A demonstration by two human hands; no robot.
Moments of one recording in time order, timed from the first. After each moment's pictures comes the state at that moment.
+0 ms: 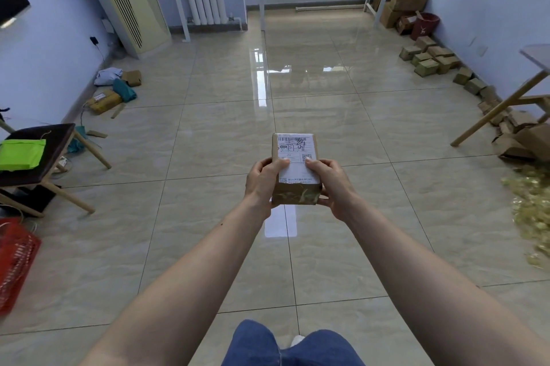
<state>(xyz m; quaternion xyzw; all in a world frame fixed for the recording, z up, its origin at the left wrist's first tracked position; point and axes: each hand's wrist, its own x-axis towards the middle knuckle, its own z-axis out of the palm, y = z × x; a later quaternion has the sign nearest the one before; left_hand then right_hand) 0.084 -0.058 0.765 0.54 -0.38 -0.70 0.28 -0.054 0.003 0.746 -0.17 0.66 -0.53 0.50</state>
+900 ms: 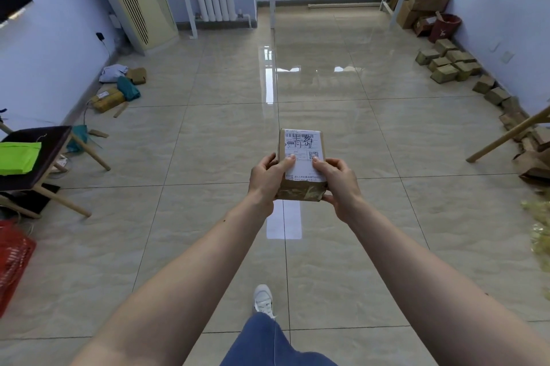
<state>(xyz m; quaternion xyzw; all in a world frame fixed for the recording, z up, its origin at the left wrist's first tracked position) 0.003 -0.144 0.764 0.51 -0.41 -0.69 0.32 -0.135 -0.082 0.748 -0.18 0.65 -0.57 0.47</state>
